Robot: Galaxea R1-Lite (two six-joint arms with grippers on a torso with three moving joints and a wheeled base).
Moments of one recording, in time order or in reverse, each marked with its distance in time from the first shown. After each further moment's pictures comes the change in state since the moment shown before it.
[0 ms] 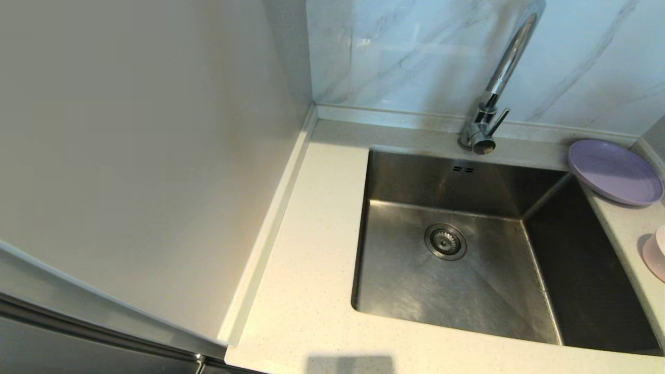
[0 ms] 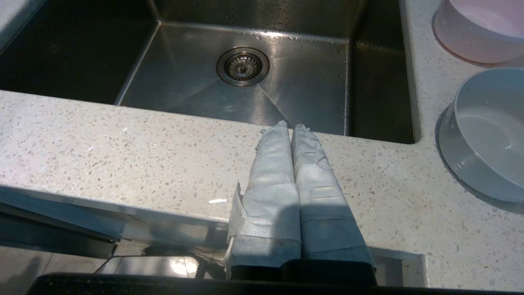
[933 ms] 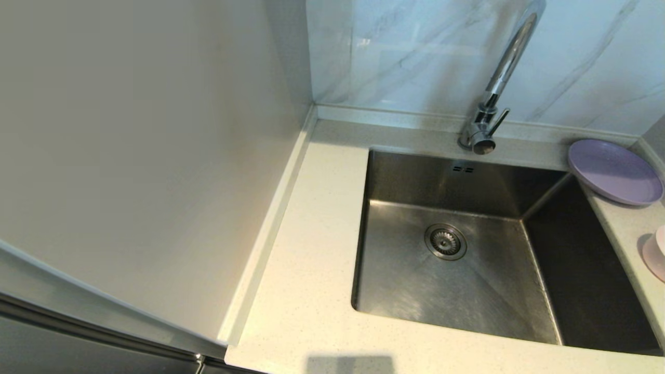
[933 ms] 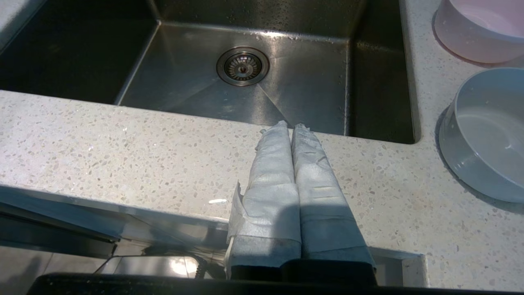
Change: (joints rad) left arm 0.000 0.000 0.000 0.000 0.000 0.000; right arm 0.000 0.000 0.000 0.000 0.000 0.000
